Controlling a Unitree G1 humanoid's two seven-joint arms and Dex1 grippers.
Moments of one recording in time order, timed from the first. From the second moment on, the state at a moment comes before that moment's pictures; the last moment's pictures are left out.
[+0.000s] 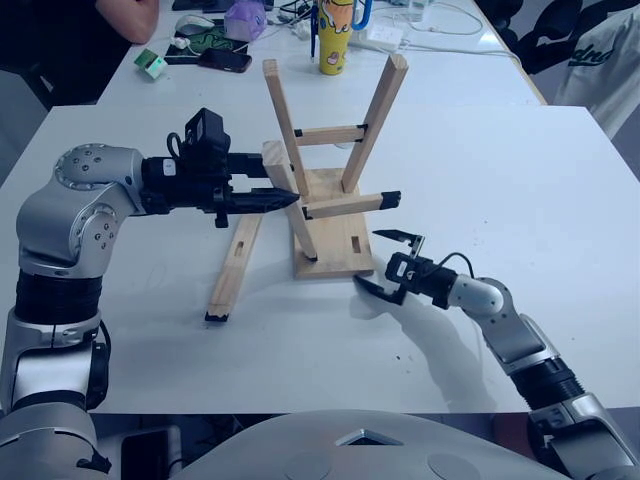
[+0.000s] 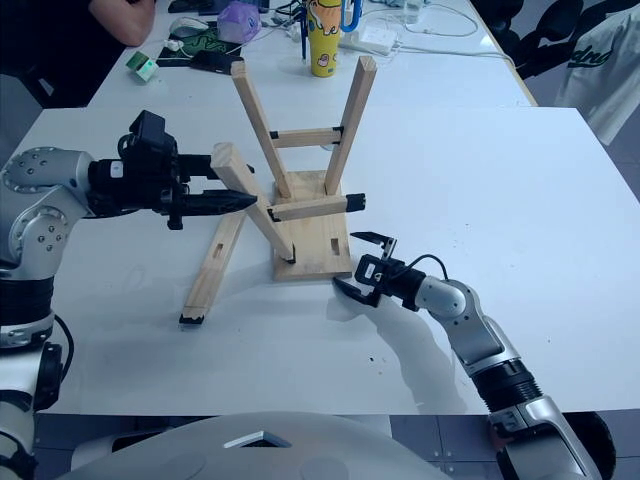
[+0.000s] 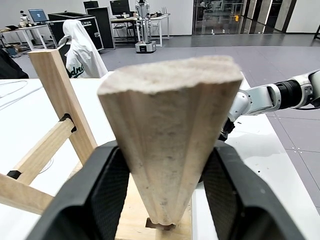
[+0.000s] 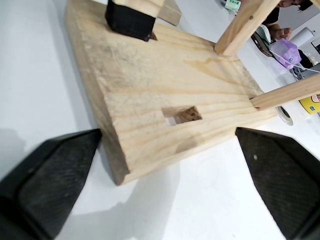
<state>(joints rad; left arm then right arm) -0.54 0.73 -0.04 -0.15 -0.62 0.59 -1.19 -0.05 -0.59 0.32 0.06 -0.11 -0.21 0.62</state>
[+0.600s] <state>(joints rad) -0.57 0.75 -0.06 -0.13 -0.56 0.56 -1.24 -0.03 -0.59 0.32 0.03 -0.11 -0.18 0.60</state>
